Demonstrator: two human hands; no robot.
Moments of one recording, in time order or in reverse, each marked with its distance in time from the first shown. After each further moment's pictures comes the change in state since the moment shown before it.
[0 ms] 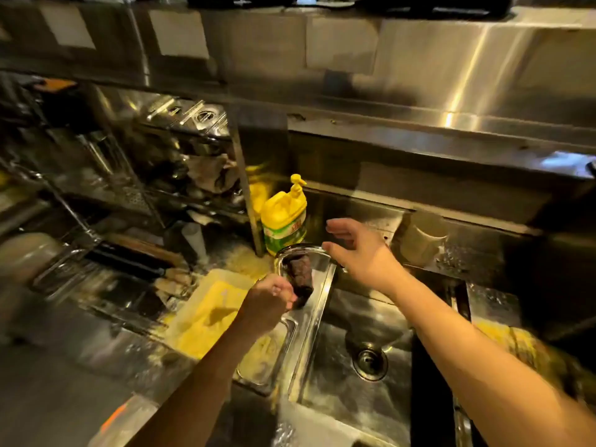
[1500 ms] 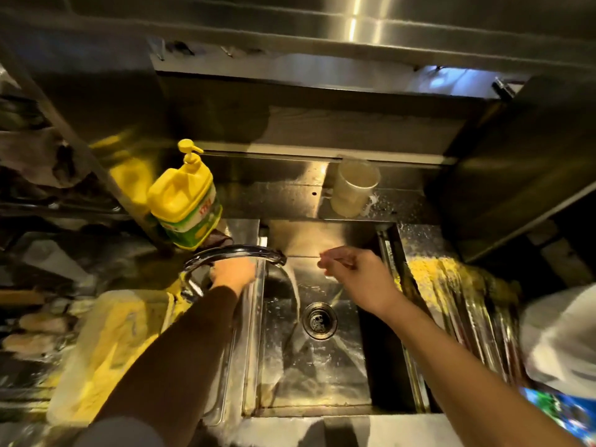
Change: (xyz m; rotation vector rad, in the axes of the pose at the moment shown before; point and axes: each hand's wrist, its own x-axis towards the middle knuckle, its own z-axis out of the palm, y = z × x) left_hand 0.176 -0.050 0.098 1.146 -0.274 -0.168; right_hand -0.038 0.128 -0.012 0.115 0.233 0.450
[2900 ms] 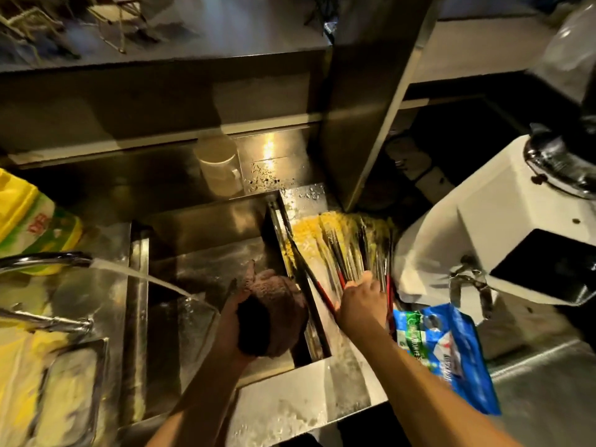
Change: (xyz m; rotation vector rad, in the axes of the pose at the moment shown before) left_hand -0.216 0.192 0.131 -1.837 -0.925 0.346; right_hand -0.120 0.219 -0.134 -1.039 0.032 0.580
